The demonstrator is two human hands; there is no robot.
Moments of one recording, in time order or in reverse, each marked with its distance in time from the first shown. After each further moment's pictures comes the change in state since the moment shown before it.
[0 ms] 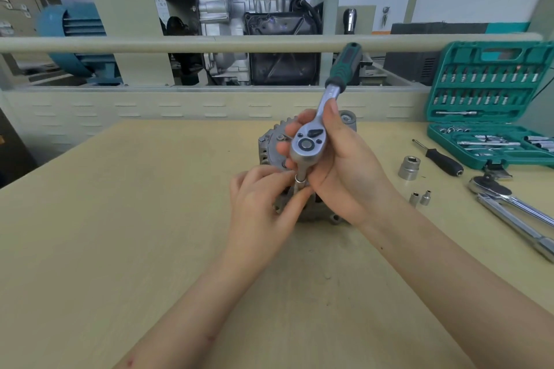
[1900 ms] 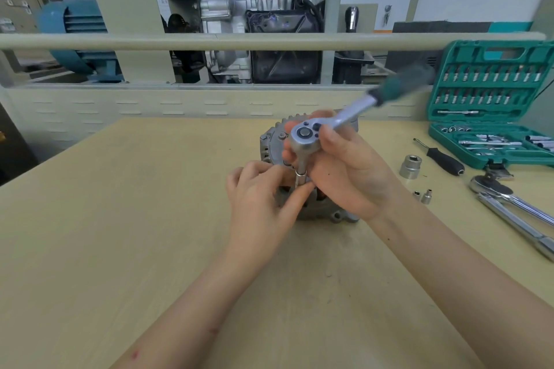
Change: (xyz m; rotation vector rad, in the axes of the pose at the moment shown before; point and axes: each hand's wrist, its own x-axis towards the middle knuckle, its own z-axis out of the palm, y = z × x) left_hand 0.001 0.001 0.000 0.001 0.048 -0.035; right_hand 0.001 -0.003 -0.016 -0.004 -0.234 0.021
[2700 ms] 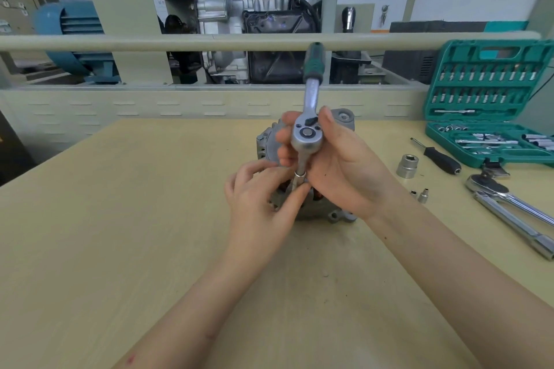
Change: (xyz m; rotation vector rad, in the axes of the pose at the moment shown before) left_hand -0.003 0.005 0.001 -0.056 0.022 -0.017; right_hand 0.000 -0.003 0.004 -0.075 0.062 0.070
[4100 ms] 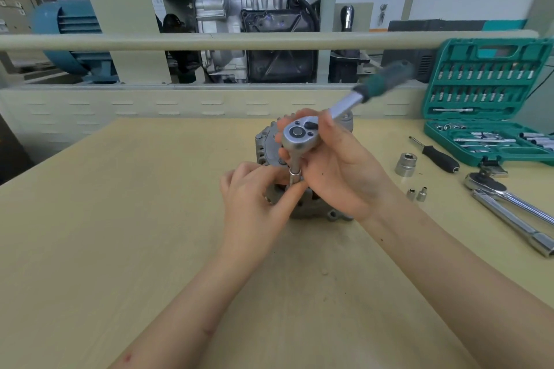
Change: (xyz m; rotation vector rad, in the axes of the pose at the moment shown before) left_hand 0.002 -0.005 -0.002 0.005 -0.016 -0.053; right_hand -0.001 0.003 0.003 0.134 0.030 -0.060
